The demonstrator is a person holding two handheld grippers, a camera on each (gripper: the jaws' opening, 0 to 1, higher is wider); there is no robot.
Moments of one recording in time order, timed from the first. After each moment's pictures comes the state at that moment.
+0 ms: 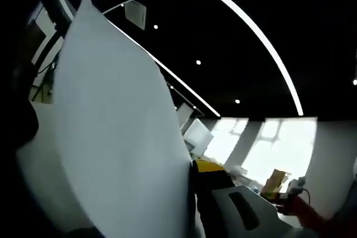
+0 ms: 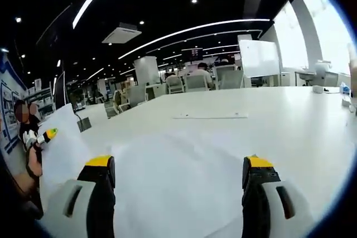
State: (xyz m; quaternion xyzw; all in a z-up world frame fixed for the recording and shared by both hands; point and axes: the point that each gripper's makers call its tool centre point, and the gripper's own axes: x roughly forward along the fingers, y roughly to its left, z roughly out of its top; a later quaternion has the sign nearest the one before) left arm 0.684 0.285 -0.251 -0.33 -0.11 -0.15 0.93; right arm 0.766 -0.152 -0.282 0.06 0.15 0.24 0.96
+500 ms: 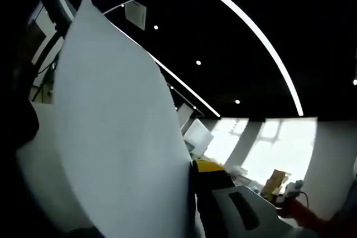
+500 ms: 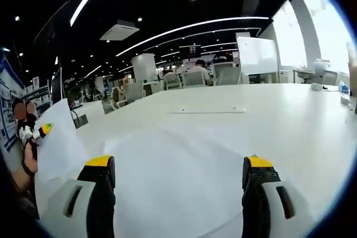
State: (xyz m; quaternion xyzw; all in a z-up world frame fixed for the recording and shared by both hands) left arm 0.684 0.284 -0.251 -0.33 -0.11 -0.15 0.93; right arm 0.769 -0.155 -0.298 0.05 0.16 0.23 0.96
